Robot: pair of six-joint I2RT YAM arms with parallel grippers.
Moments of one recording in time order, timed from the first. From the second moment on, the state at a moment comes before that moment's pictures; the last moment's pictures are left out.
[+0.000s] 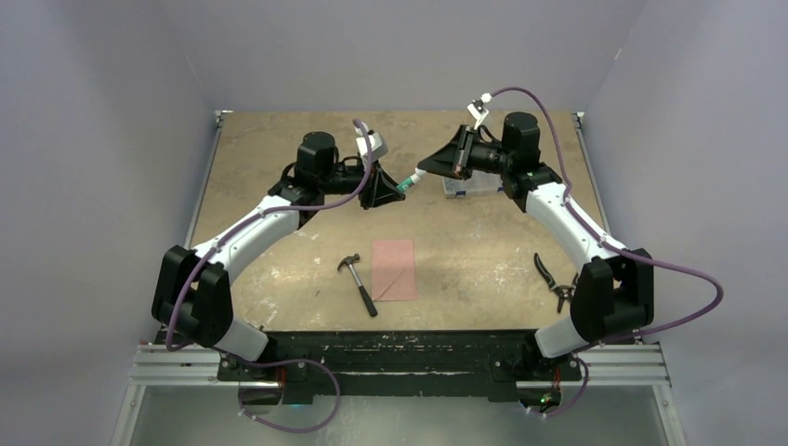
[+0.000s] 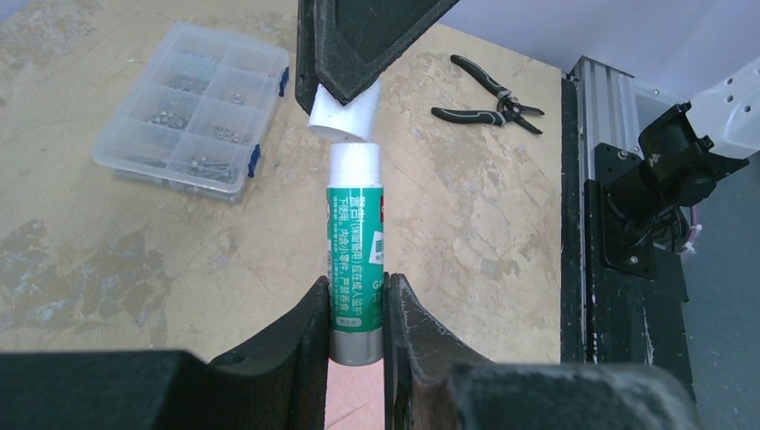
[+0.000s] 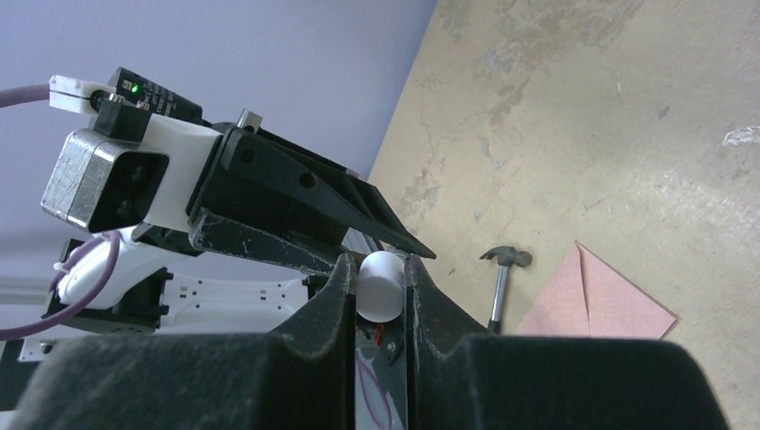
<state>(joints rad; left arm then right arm) -0.46 1.50 1.11 0.09 0.86 0.02 0.27 1.50 1.20 0.05 -0.86 0.86</state>
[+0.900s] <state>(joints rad) -0.44 1.46 1.10 0.11 0.87 0.04 0.27 1.45 1.21 -0.06 -0.80 0.84</state>
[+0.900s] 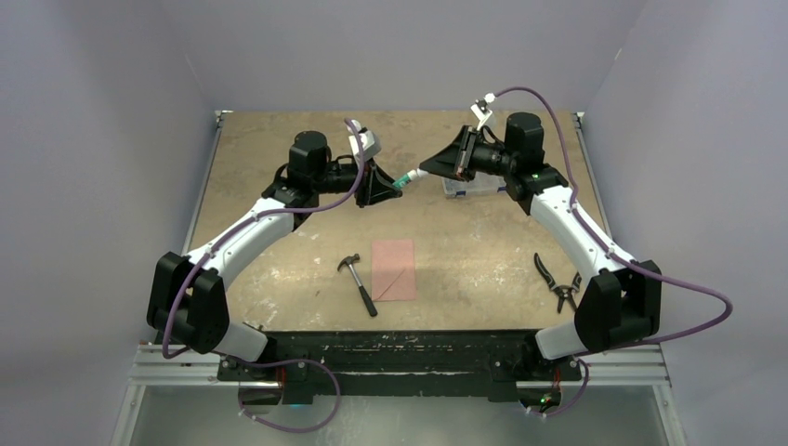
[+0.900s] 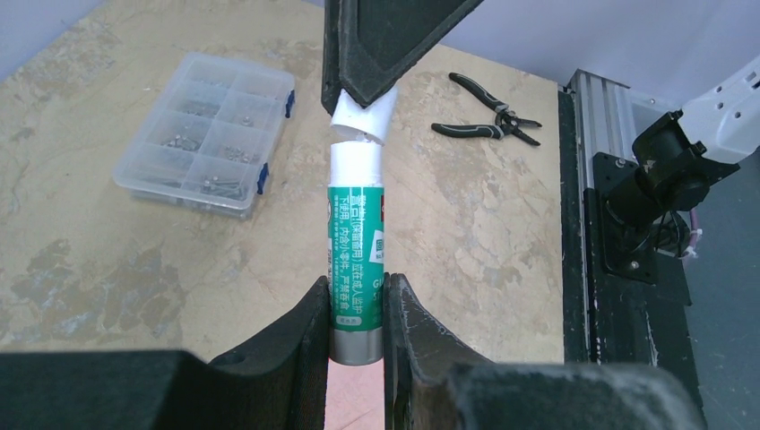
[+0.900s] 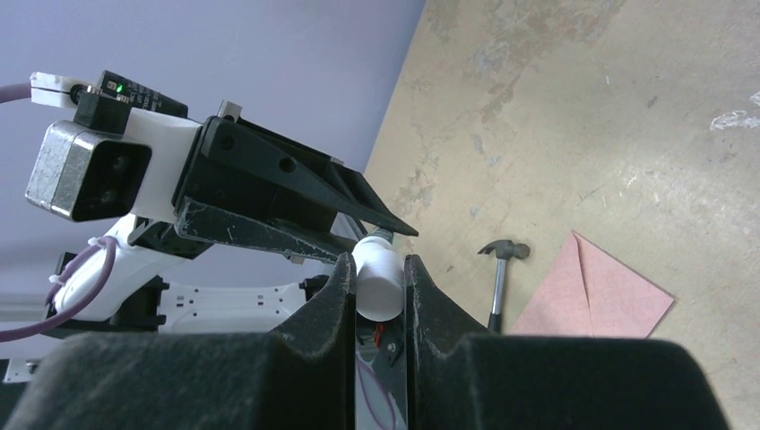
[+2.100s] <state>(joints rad) -0.44 1.46 1.08 0.12 0.86 0.04 0.28 1.45 1.21 -0.05 -0.78 0.84</state>
